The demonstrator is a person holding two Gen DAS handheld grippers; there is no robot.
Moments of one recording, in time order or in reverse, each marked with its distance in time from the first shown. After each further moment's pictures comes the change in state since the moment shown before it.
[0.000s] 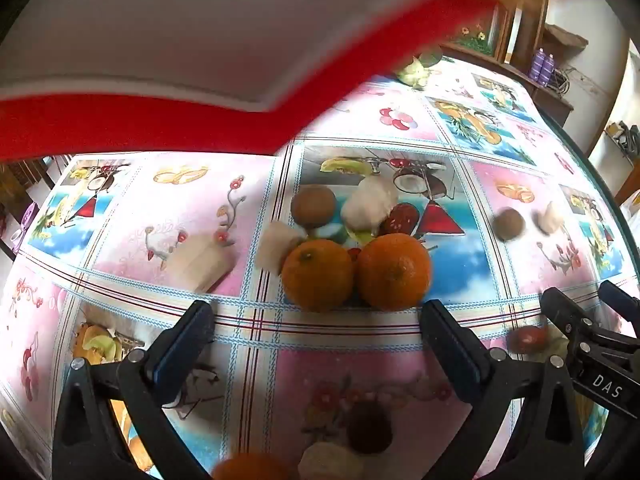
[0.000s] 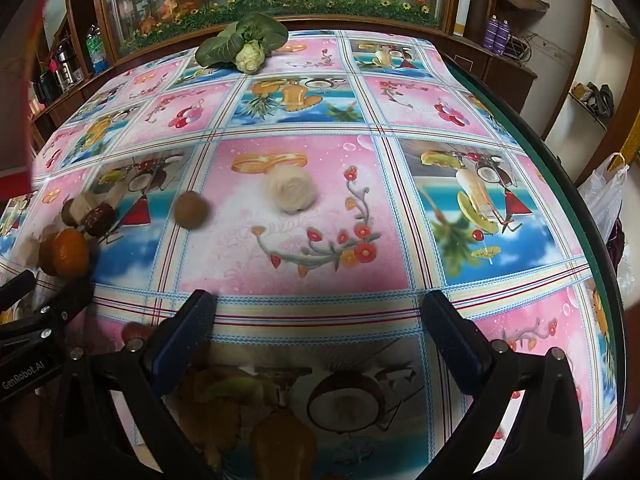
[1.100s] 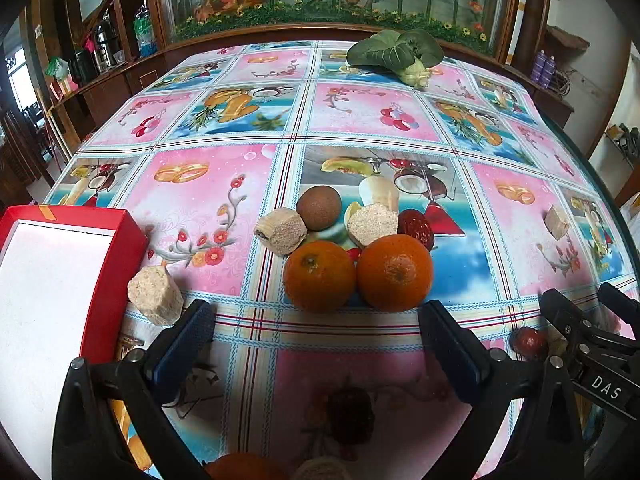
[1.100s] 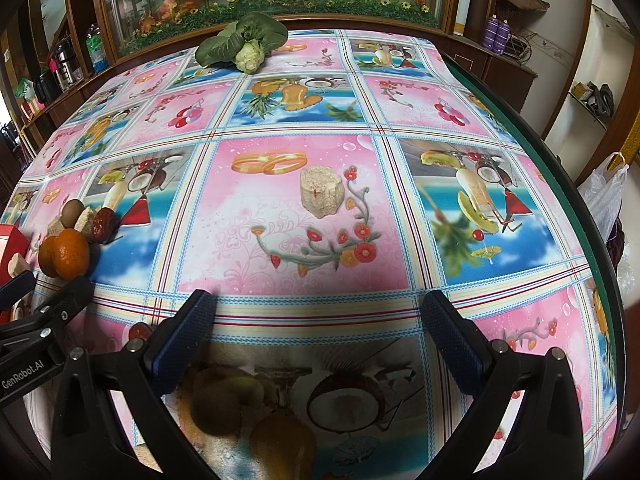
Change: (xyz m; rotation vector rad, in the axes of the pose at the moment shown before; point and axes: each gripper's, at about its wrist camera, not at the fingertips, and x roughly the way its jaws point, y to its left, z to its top) left arm -0.003 0.008 -0.003 -0.014 0.000 -0.009; right arm 0.000 0.000 0.000 -0.002 0.005 -0.004
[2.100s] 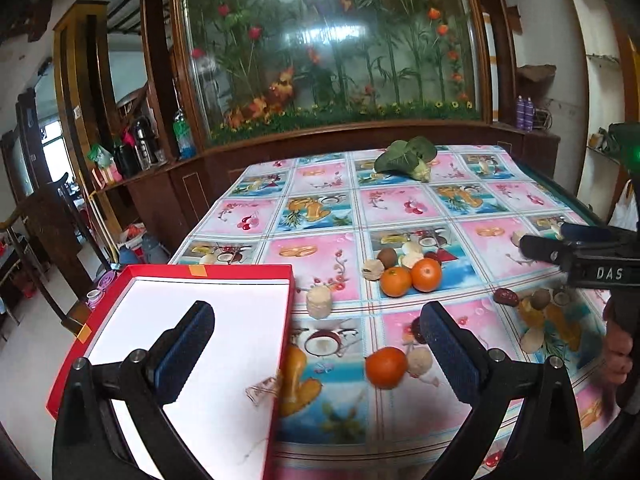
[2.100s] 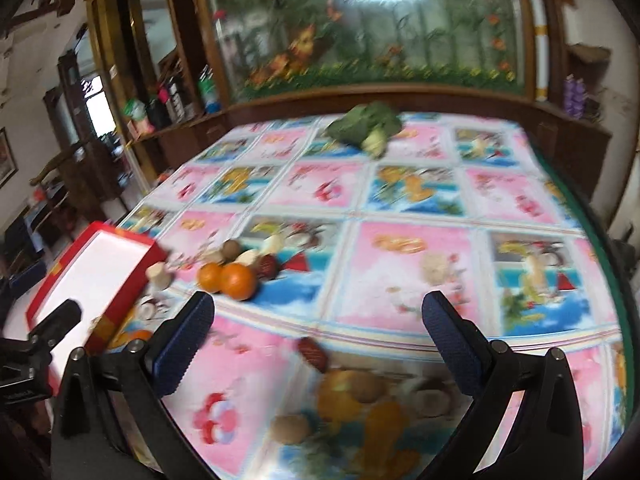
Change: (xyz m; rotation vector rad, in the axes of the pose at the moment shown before) left arm -0.143 0.053 -0.049 0.112 -0.364 0.116; right arm -0.070 0.038 0.010 -0.147 -0.211 0.374
